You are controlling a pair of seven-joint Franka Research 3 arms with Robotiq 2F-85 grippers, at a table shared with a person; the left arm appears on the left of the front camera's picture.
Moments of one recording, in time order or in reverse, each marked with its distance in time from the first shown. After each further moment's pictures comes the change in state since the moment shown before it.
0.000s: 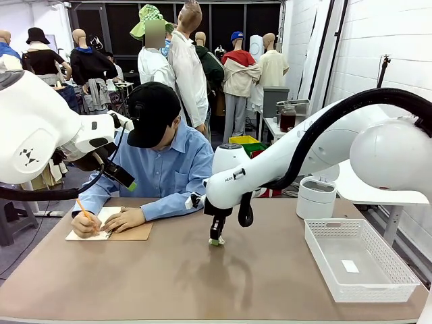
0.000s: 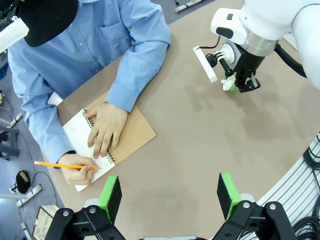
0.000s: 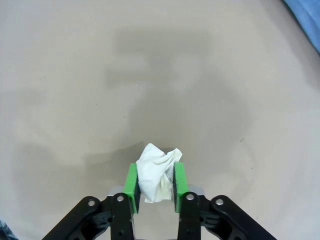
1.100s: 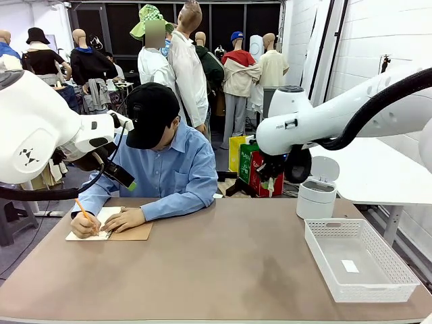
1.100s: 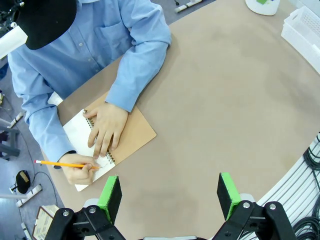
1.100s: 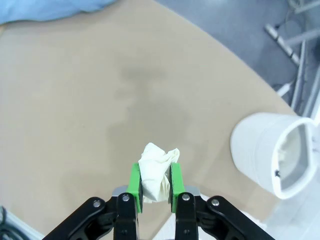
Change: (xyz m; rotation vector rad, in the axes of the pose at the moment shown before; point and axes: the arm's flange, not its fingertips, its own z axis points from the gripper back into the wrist) left arm 0.000 0.000 0.000 0.000 -0.001 0.001; right arm -0.132 -0.093 0.180 -0.226 -0.094 -0.734
